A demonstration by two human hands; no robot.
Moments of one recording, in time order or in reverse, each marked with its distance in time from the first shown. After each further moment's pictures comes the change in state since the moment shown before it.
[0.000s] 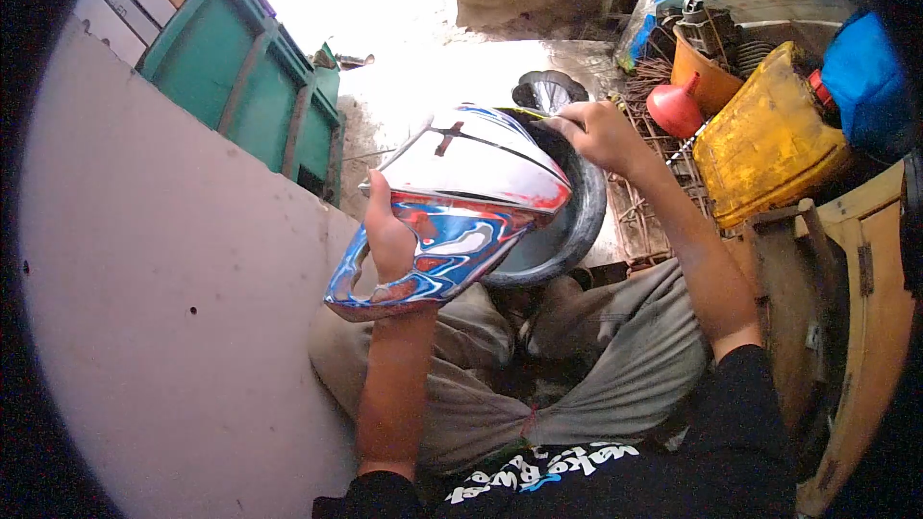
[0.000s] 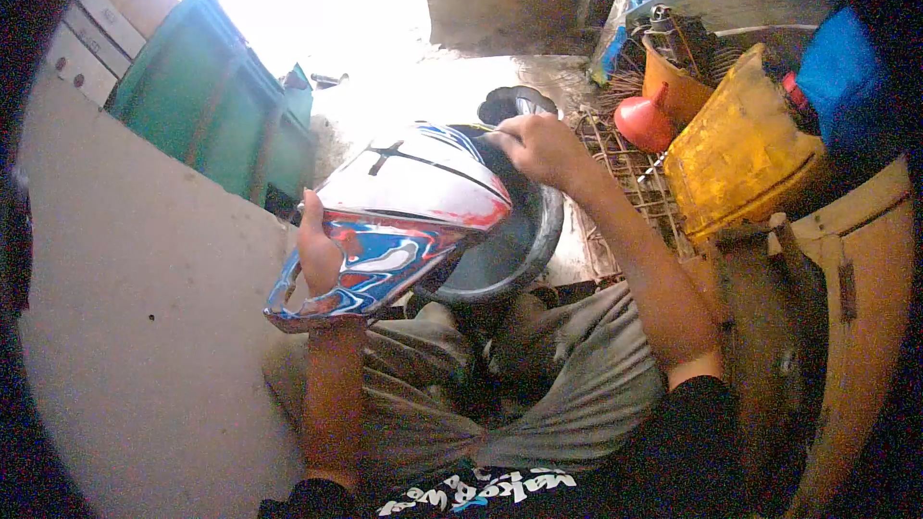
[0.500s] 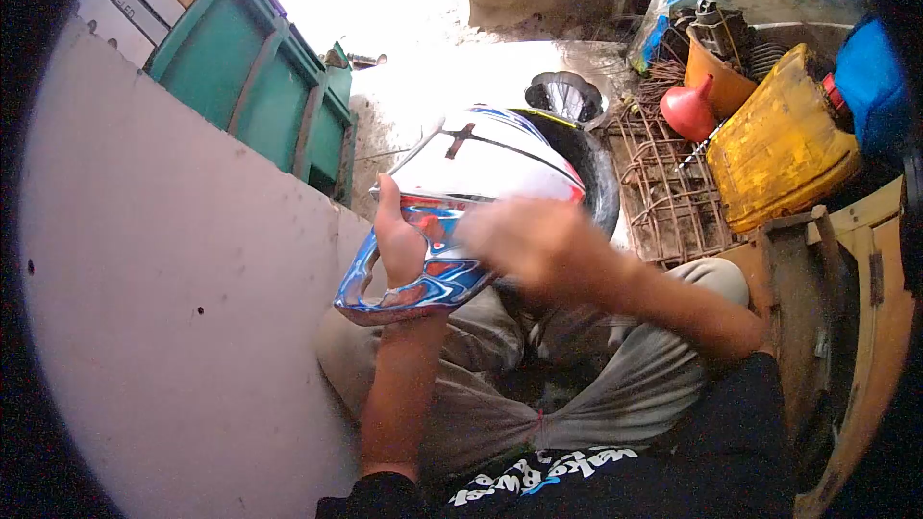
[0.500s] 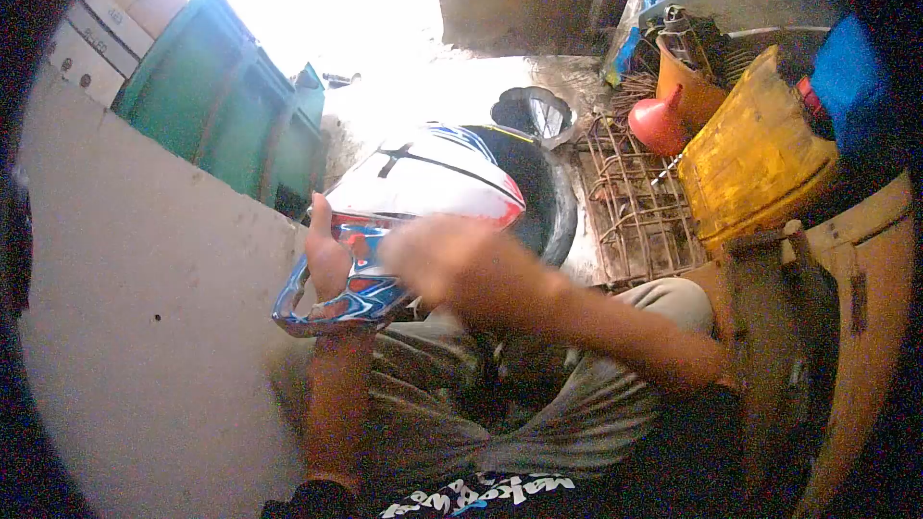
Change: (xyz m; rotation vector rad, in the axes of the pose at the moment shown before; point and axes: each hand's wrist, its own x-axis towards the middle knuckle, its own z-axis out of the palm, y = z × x) left_hand 0.011 -0.003 -0.028 0.187 -0.097 0.011; right_hand -0.056 -0.131 0.032 -0.098 0.137 -0.712
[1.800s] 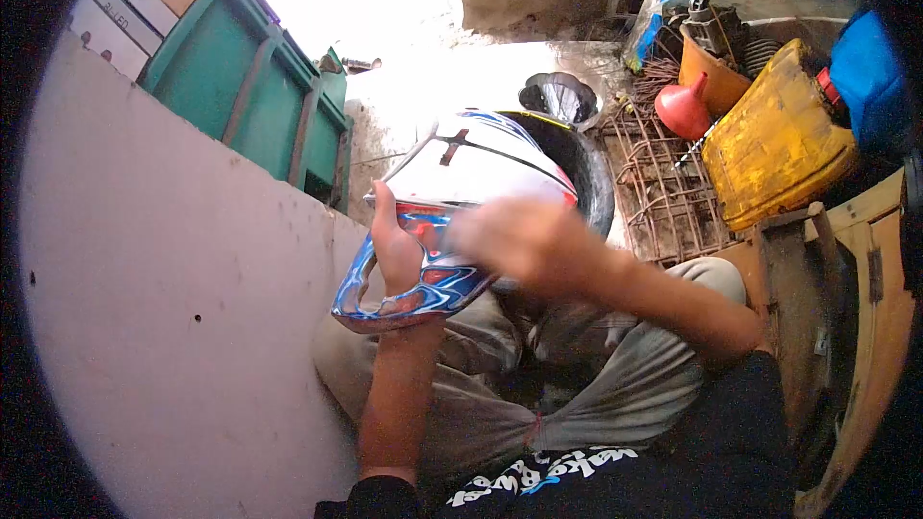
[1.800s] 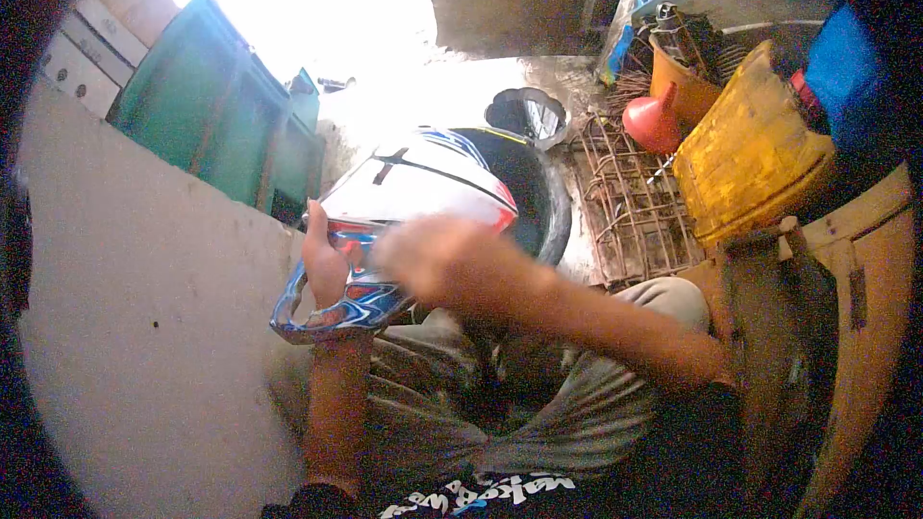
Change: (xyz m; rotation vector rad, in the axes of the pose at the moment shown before) left_hand 0.003 -0.004 -0.013 0.052 -0.057 0.005; right_hand 0.004 0.002 -0.004 -0.004 -0.129 0.008
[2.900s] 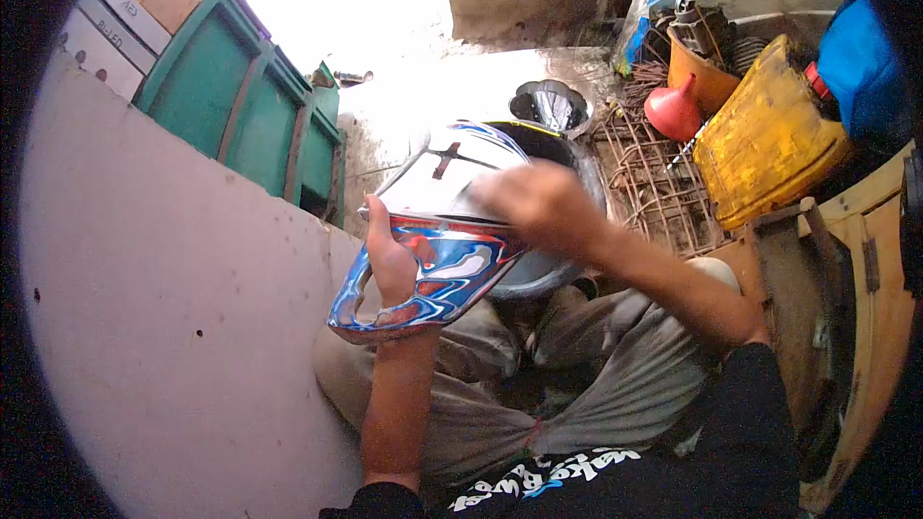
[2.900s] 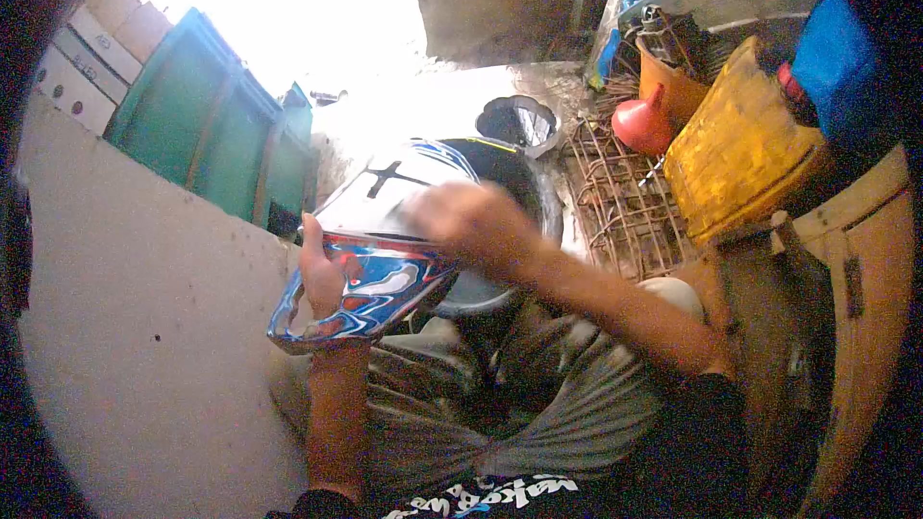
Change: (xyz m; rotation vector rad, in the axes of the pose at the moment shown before) left_hand -0.007 0.011 0.024 -0.001 0.093 -0.007; right_hand -0.008 0.045 0.013 -0.120 0.109 0.087
